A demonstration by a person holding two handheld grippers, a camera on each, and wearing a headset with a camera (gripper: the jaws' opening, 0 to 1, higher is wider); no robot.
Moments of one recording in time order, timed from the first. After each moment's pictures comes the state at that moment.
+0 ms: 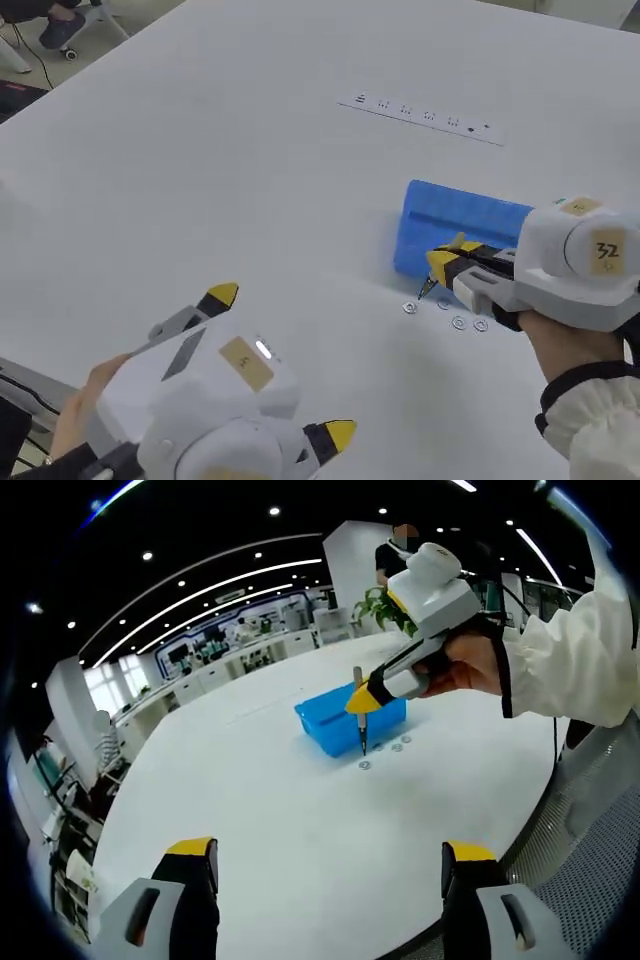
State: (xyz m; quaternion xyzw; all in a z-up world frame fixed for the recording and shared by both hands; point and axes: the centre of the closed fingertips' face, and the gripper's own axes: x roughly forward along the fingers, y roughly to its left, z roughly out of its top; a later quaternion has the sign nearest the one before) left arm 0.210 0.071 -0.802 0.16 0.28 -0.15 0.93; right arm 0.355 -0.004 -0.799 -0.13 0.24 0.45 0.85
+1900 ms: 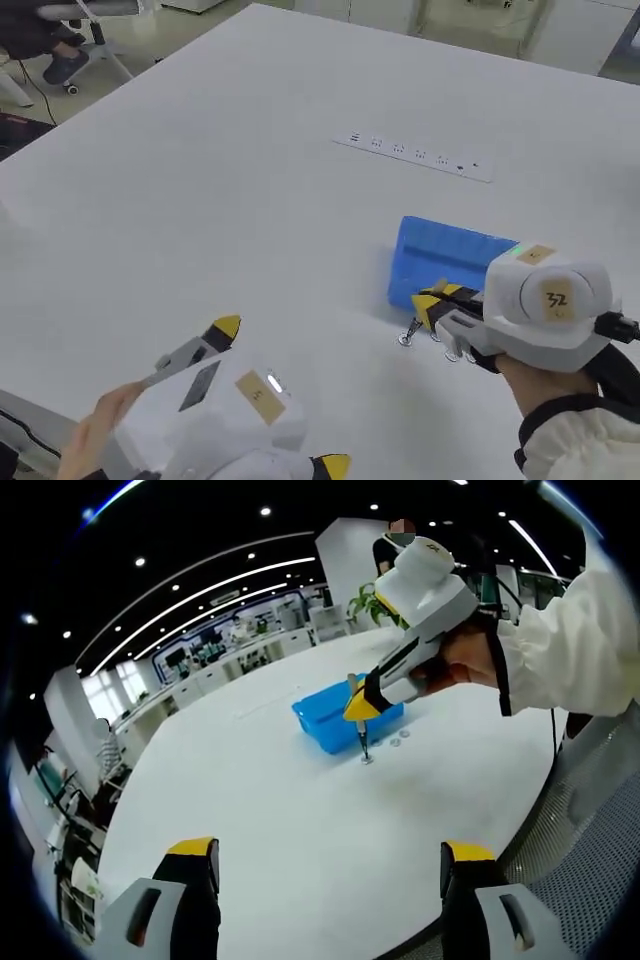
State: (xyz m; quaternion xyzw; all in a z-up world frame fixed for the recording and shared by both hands) left arm 0.208 0.070 -0.803 0.18 0.29 -0.16 0.93; right arm 0.346 -0.001 -0.808 -0.19 0.24 0.45 0.84
